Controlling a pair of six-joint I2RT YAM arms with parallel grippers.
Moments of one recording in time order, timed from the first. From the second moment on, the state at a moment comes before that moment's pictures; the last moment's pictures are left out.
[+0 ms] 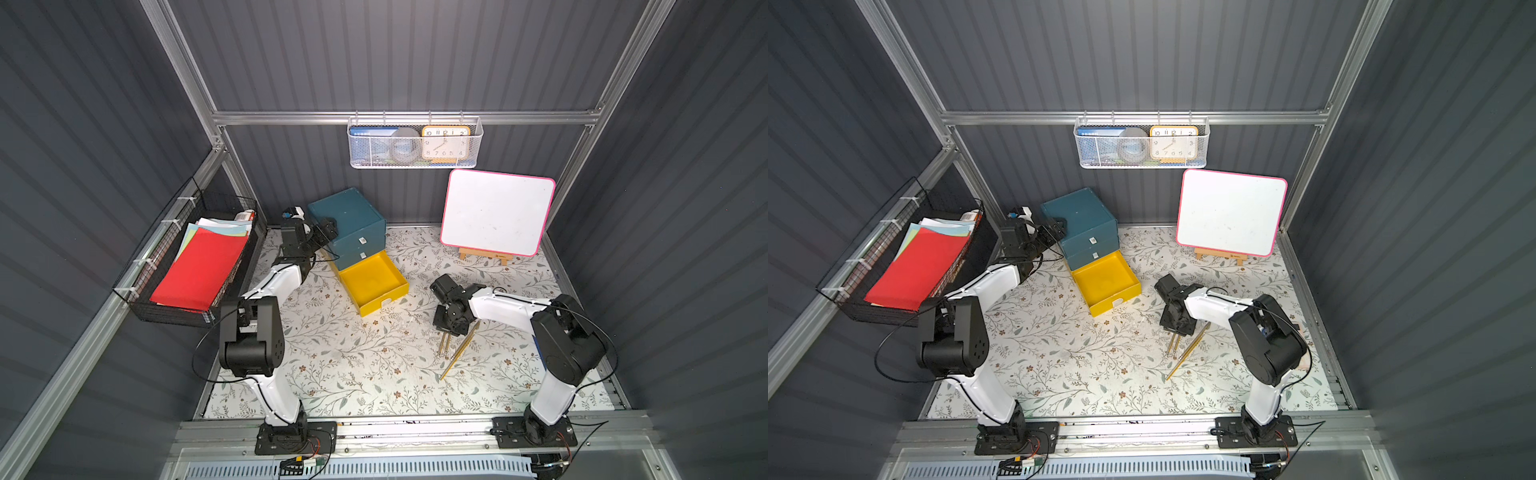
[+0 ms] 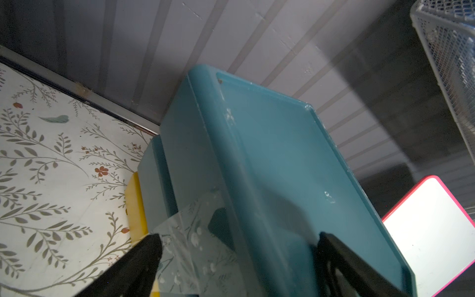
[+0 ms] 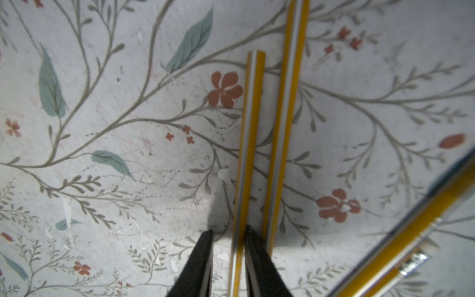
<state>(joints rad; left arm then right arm) 0.03 1.81 1.27 0.22 0.23 -0.59 0.59 1.78 1.06 -0.63 0.03 0.92</state>
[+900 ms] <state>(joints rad) 0.03 1.81 1.27 0.22 0.23 -0.59 0.57 1.81 1.10 -0.65 -0.05 0.97</state>
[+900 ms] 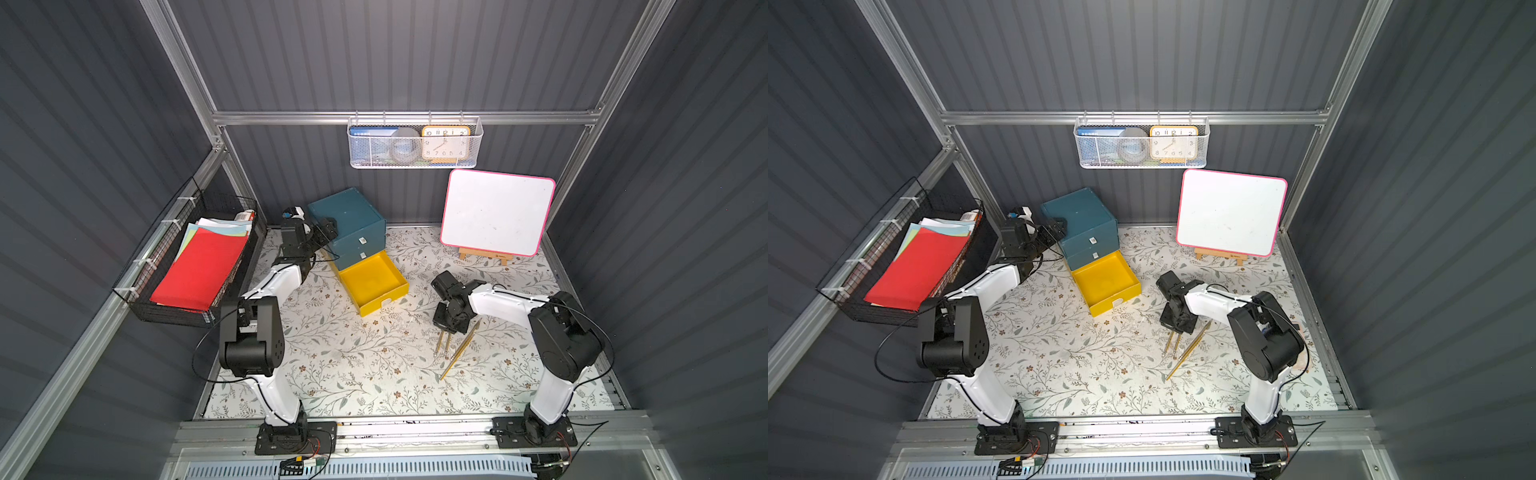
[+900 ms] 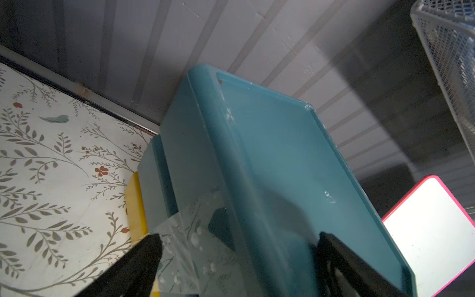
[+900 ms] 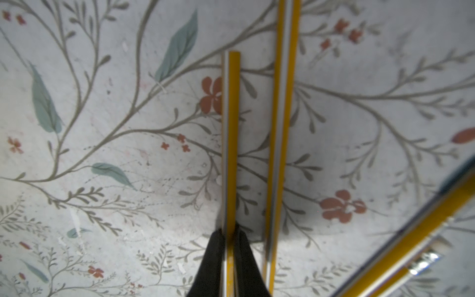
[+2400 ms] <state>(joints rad) 0.03 1.81 1.27 0.22 0.23 -0.59 0.61 2.16 1.73 -0.34 -0.31 1.09</state>
